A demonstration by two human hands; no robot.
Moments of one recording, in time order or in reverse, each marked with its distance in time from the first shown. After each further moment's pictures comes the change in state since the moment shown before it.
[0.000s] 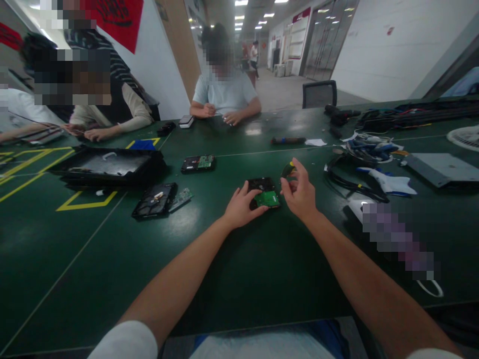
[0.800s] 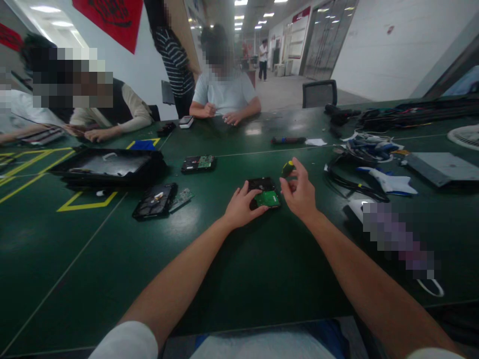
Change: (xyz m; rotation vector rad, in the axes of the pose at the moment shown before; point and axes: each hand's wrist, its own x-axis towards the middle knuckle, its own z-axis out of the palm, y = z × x) left_hand 0.000 0.000 0.000 0.003 0.001 -0.008; right_hand 0.000 -0.002 -0.001 -0.030 -0.001 0.011
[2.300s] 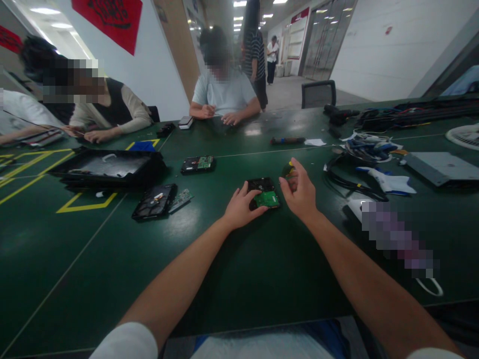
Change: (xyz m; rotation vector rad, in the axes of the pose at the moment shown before) left_hand 0.000 -0.002 0.001 0.005 0.002 -0.001; right_hand 0.003 -0.004 -0.004 -0.017 0.022 -0.014
